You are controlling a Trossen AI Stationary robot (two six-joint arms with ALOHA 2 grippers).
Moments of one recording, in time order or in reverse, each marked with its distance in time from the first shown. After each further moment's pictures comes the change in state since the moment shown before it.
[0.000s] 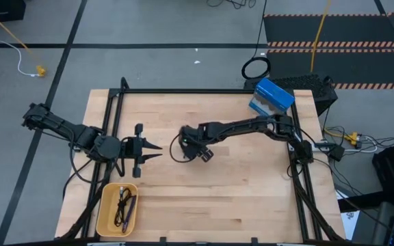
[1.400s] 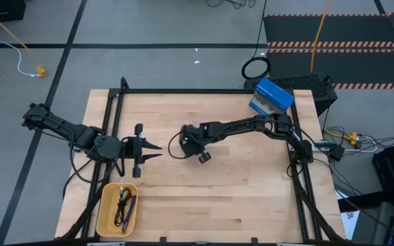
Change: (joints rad) left arm 0.000 0.000 0.000 0.002 0.000 -0.013; right arm -0.024 0.035 -0.061 0.087 -0.057 0.193
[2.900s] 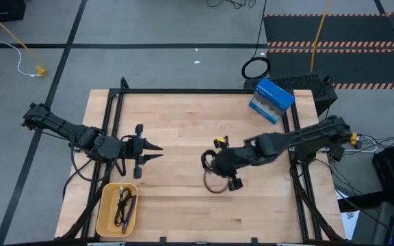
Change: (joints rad) left arm -0.005 0.009 0.000 0.025 0.001 -0.098; right arm 0.365 -0.624 -0.072 -0.327 0.082 0.602
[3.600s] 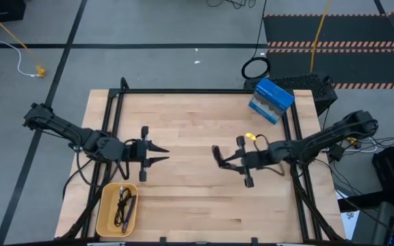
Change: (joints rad) left arm -0.003 0.076 0.000 0.192 0.001 0.121; right arm 0.022 -0.417 -1.011 1.548 0.034 -0.065
